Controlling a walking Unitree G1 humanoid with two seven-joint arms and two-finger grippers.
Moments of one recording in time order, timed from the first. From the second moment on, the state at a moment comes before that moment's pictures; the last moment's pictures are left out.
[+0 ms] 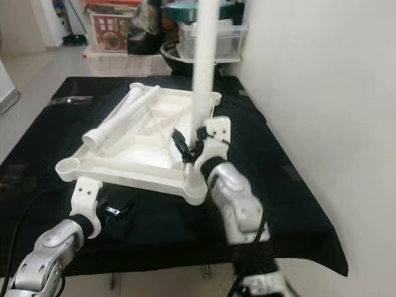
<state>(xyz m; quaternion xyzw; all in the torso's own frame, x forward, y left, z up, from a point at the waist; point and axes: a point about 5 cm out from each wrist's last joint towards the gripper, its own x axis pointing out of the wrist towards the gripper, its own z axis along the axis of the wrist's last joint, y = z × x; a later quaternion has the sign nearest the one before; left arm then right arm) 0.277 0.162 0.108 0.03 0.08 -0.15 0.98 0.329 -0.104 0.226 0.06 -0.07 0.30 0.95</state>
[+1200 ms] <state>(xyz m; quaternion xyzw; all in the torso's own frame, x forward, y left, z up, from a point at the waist) 0.276 0.162 0.107 0.02 0.09 -0.15 0.98 0.331 -0.096 0.217 0.05 -0.03 0.27 0.96</state>
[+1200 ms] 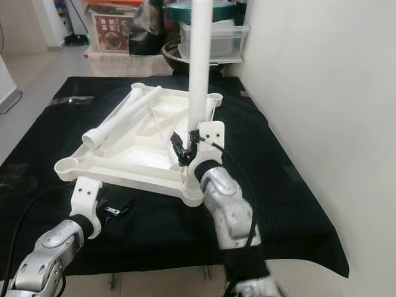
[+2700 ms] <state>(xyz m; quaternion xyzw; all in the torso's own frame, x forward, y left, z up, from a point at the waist) 0.276 0.163 0.103 0.02 0.09 -0.15 0.98 0.339 -0.101 0.211 0.05 -0.03 0.17 0.98</state>
